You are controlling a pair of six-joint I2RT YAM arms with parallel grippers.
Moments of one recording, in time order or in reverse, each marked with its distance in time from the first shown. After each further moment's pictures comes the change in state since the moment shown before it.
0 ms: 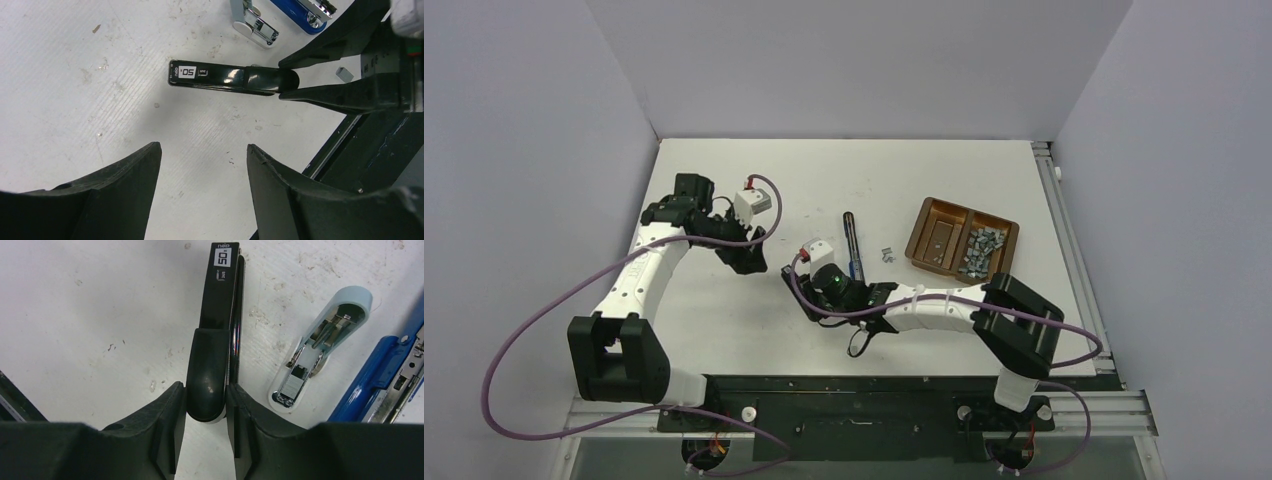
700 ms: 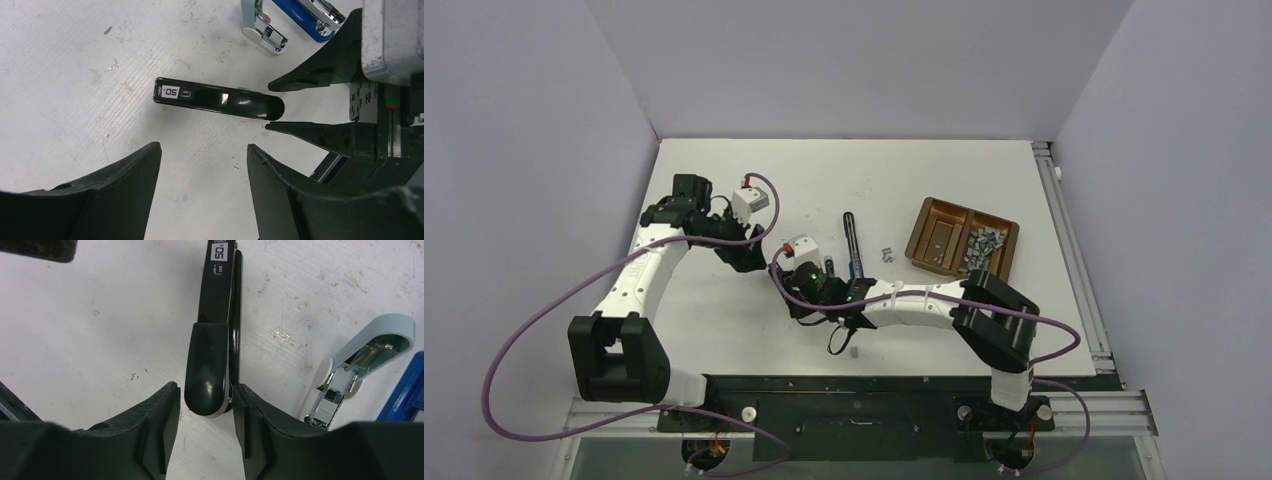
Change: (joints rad) left arm 0.013 0.000 -0.019 0.057 -0.005 -0.038; right arm 0.029 0.144 0.196 -0.084 0.046 0.085
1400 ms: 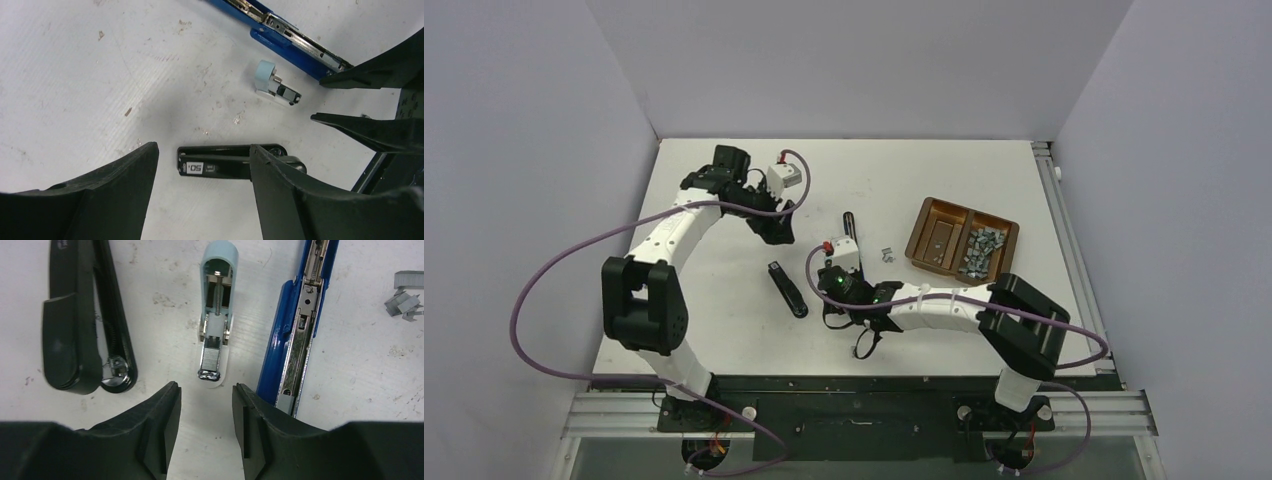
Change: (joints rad) left arm -0.123 0.264 0.240 0.077 -0.011 -0.028; right arm -0.044 -0.166 -0.200 -0.082 0.200 0.102
